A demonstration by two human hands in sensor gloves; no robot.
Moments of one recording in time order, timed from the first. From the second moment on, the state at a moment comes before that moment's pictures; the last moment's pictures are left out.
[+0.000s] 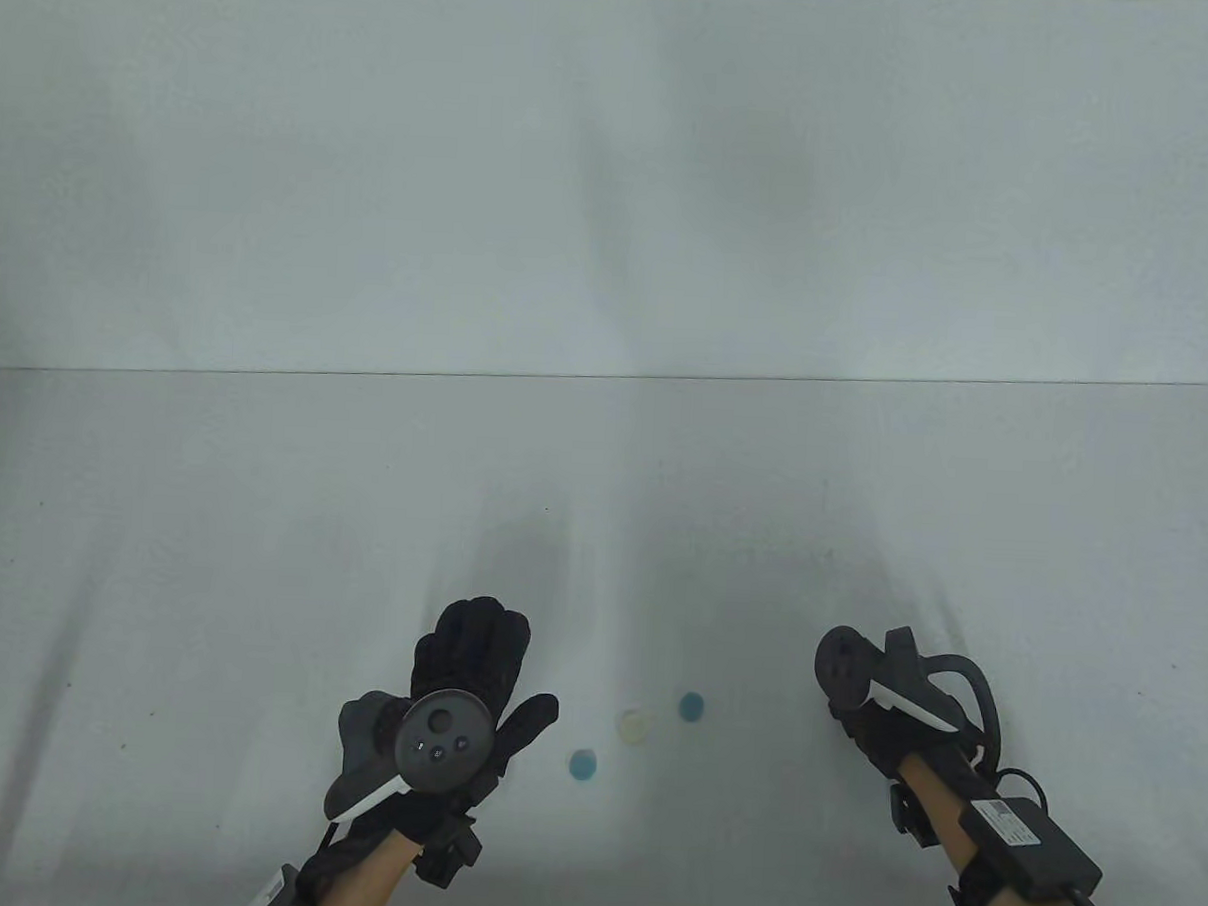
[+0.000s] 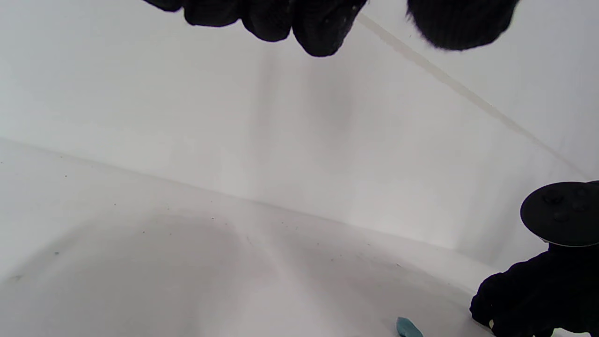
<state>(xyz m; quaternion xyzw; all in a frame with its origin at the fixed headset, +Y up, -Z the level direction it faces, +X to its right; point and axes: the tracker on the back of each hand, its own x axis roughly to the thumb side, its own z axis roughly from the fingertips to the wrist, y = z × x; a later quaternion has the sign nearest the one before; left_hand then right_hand) -0.164 -0.660 -0.304 0.06 -0.21 0.16 0.96 0.229 -0.752 -0.389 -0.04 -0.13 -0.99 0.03</state>
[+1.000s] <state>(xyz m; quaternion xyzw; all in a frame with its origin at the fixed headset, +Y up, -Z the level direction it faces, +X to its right) -0.163 -0.660 -0.304 0.06 -0.21 0.16 0.96 0.221 -0.678 -0.321 -0.11 -0.14 -0.75 -0.64</state>
